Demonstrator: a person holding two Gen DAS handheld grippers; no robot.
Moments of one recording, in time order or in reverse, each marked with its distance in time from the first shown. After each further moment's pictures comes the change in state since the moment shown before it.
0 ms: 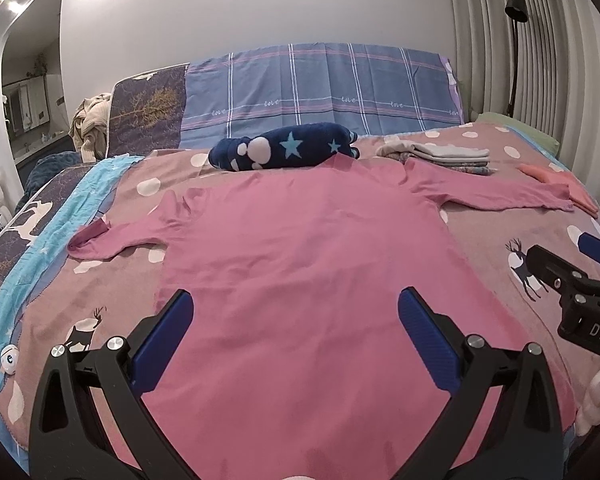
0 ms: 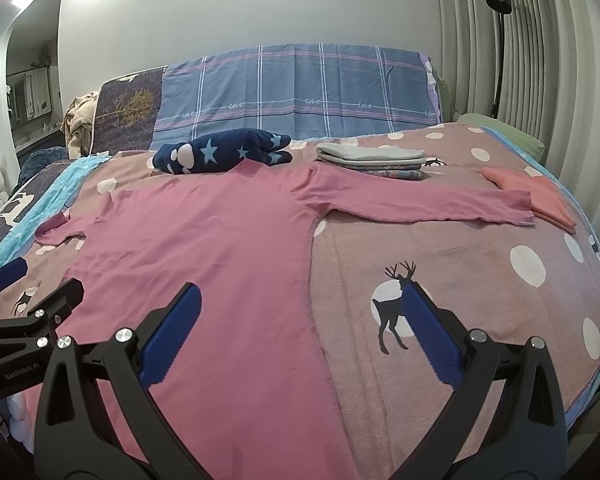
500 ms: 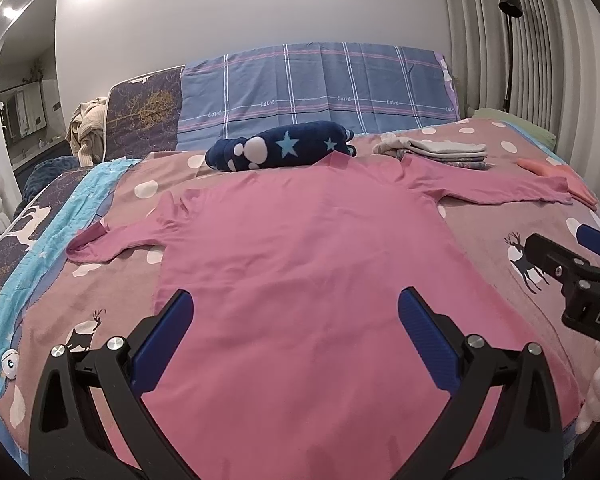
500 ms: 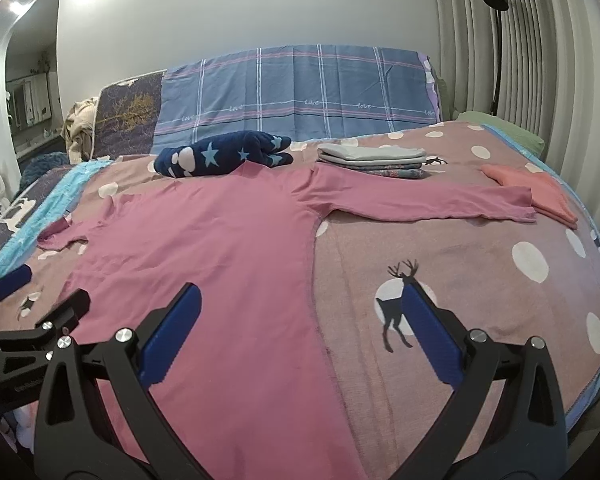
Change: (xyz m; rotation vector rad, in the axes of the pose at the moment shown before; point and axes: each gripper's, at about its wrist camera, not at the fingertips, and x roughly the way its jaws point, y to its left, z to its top) left arm 0.001 0.000 -0.005 0.013 -0.006 -0.007; right arm -0.001 -0.001 -0.001 0.023 -0.008 0.017
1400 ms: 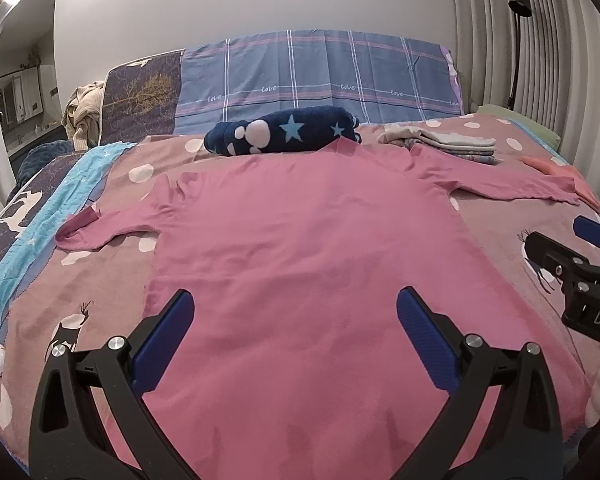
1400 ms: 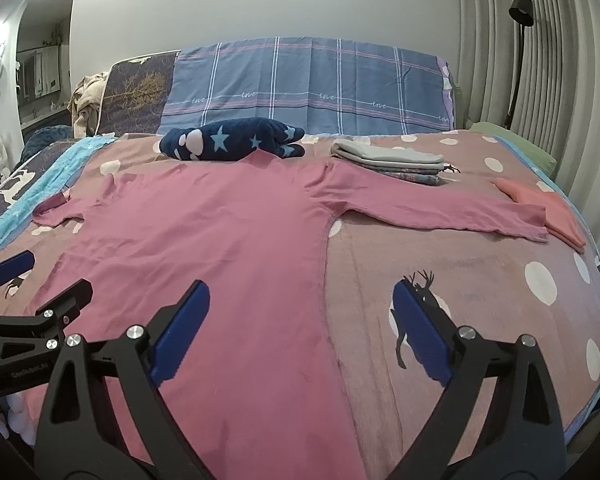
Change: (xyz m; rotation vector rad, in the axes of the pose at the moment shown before) left arm 0.029 0.018 -0.004 -0.025 0.045 -0.017; right arm 0.024 0.021 0.003 -0.098 0.029 -0.015
